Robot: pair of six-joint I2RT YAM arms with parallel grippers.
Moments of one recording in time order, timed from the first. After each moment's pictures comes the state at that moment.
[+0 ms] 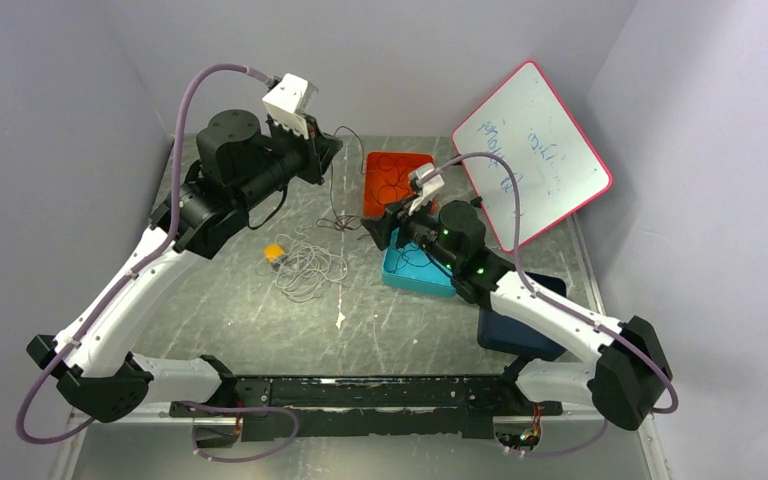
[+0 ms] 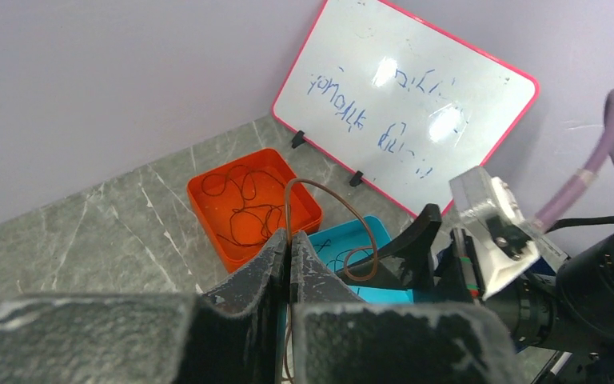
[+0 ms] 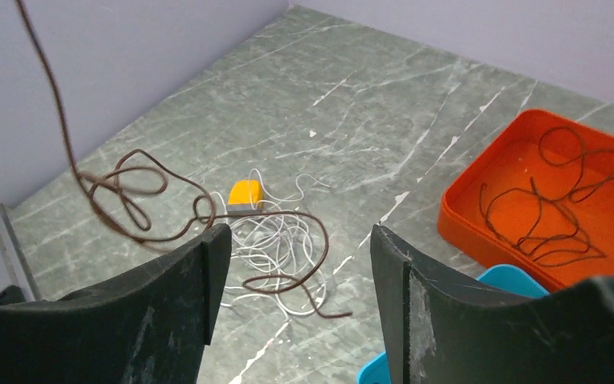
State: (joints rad) left arm -0.70 1.26 1.61 -0.42 -0.05 -0.14; right arm 0.74 1.18 0.79 0.35 -0.06 0.17
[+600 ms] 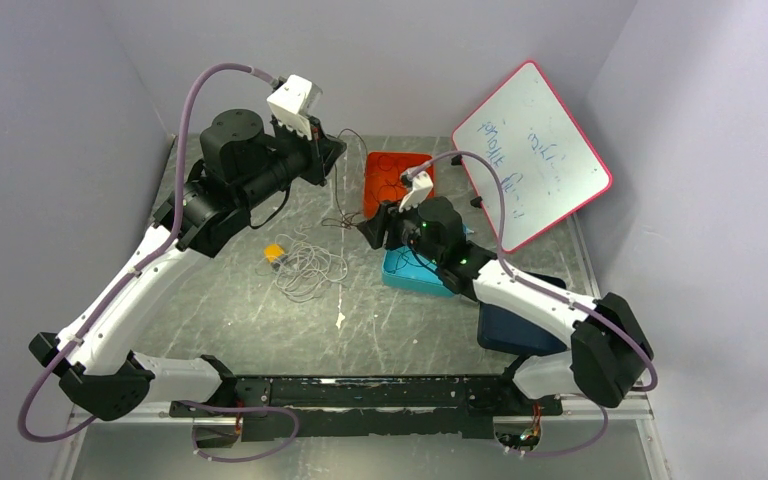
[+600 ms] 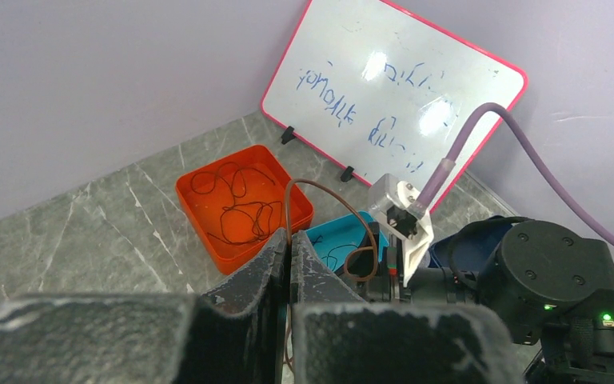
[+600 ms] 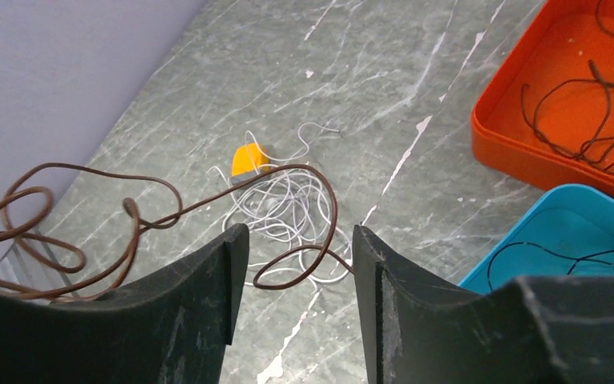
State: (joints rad) left arm -0.70 1.27 1.61 -0.42 -0.01 -0.15; right arm 0.74 1.33 0.84 0.26 -0.02 0.40
